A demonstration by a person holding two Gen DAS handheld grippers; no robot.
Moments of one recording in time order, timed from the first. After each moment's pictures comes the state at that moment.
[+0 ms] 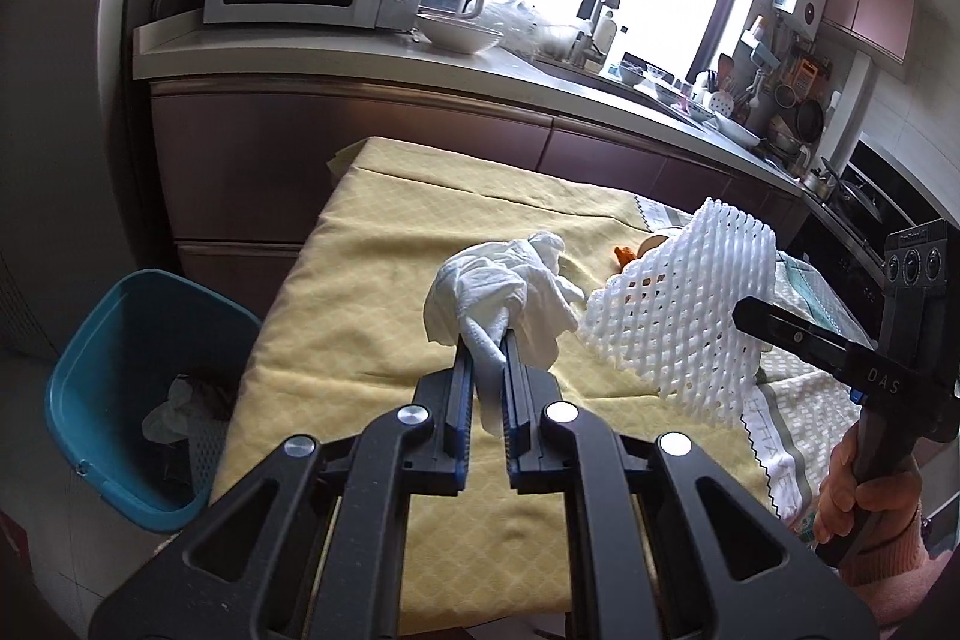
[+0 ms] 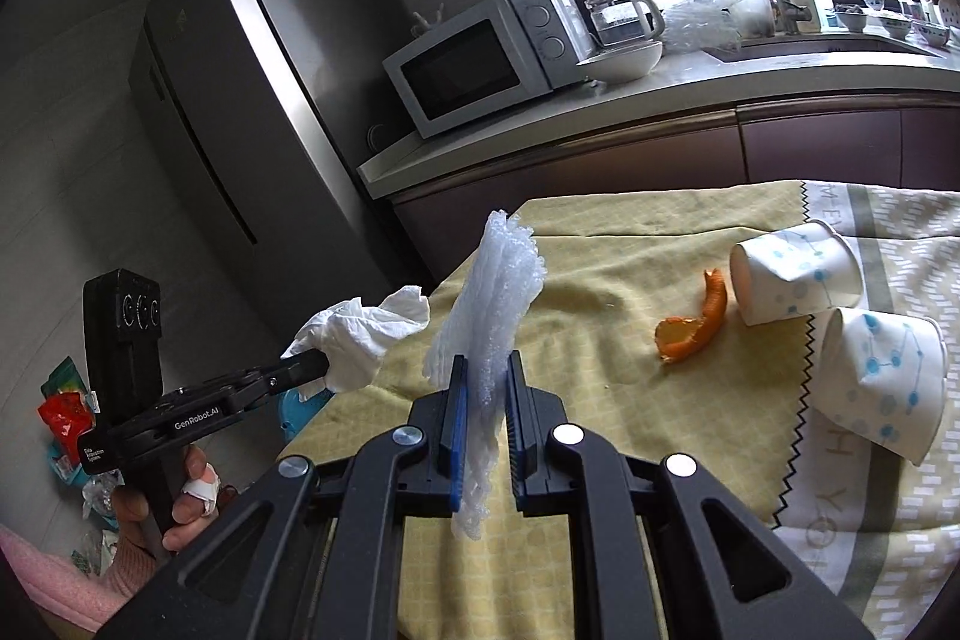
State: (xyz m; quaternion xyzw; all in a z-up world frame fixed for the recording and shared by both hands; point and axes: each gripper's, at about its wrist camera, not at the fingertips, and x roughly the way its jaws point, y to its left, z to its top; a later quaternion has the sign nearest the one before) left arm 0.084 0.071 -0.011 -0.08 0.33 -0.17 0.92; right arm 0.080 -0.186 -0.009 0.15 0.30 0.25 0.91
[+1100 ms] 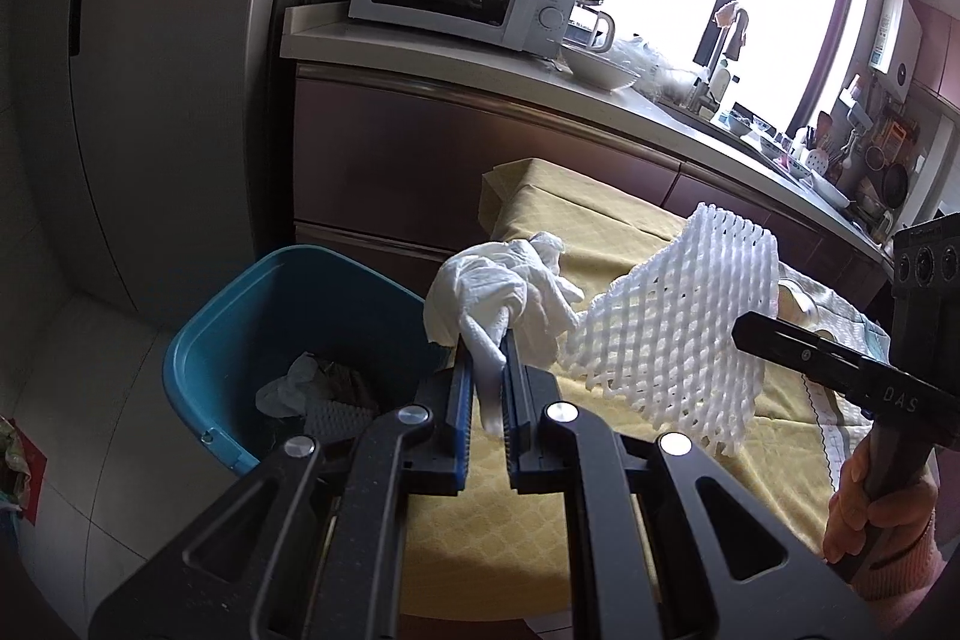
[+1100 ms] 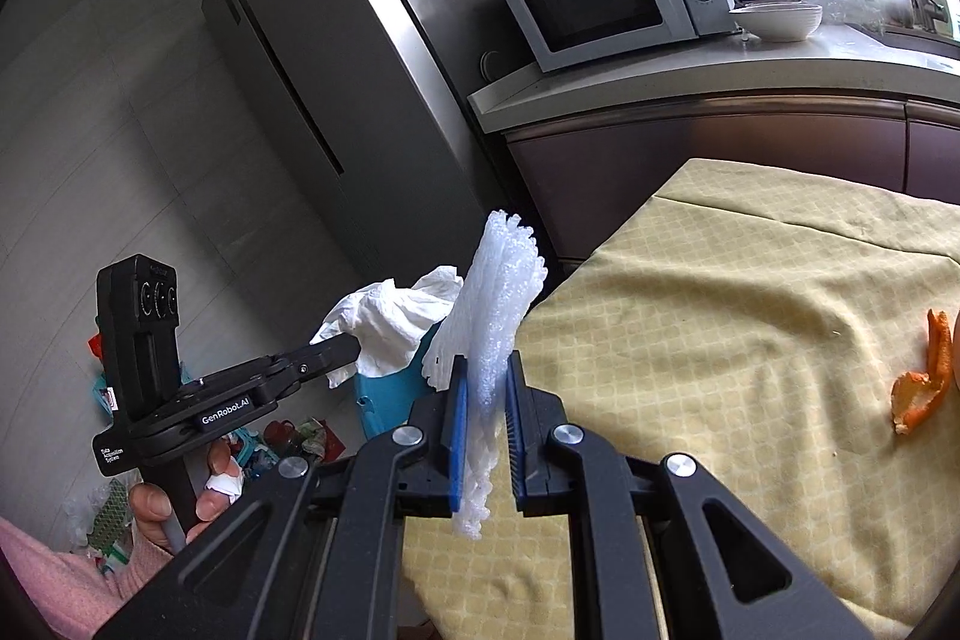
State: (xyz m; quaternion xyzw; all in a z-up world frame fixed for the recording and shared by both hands) left arm 0.065 0.171 -0.015 -0.12 0.33 -0.05 0.94; right arm 0.134 -0.076 -0.016 0.11 0.34 0.38 0.86
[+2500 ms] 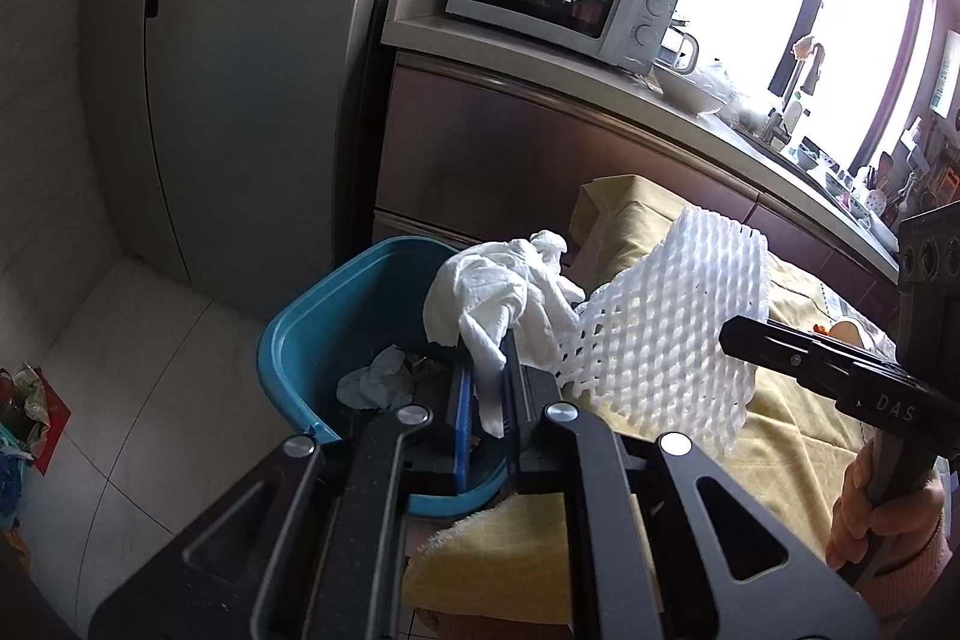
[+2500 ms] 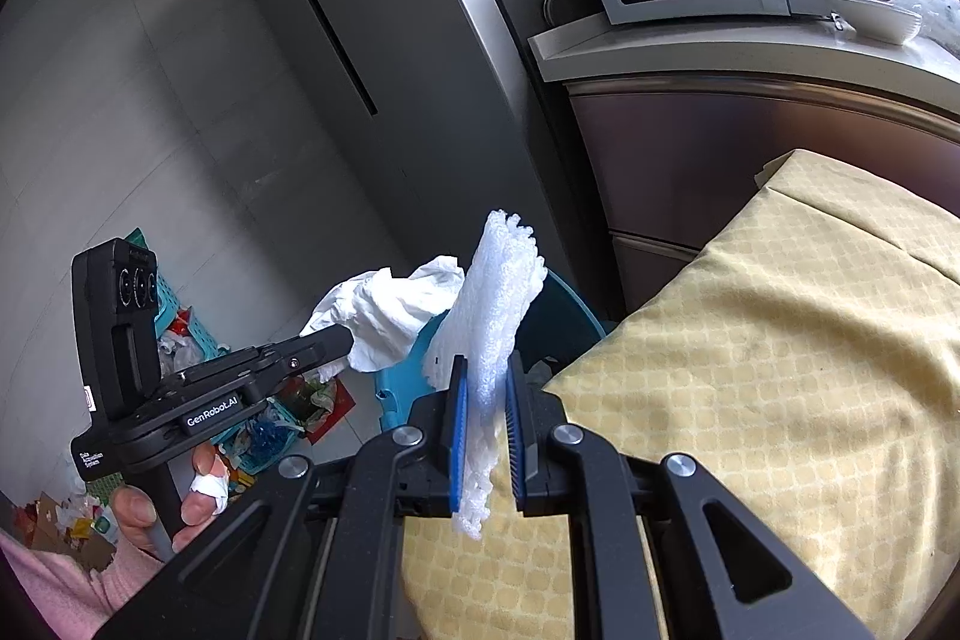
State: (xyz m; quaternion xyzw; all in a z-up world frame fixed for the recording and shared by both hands) left arm 0.061 0.235 -0.030 -0.15 0.33 0.03 0.93; right arm 0.176 0.008 -0.033 0.06 0.37 0.43 0.82
